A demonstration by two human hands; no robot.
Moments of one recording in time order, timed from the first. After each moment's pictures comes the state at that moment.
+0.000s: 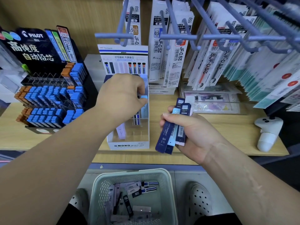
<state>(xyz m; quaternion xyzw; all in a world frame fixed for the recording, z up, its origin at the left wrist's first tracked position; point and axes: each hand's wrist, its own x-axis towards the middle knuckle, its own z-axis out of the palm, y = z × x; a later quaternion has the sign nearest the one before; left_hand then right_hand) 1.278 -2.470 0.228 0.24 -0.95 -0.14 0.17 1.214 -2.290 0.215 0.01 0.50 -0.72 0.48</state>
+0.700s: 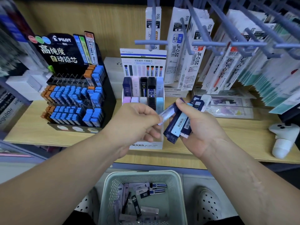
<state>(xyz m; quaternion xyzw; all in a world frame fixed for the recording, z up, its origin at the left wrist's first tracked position) 1.335 -2.433 0.231 0.35 -0.66 -0.67 0.06 1.225 -2.318 0.218 0.03 0.53 -0.75 0.40</state>
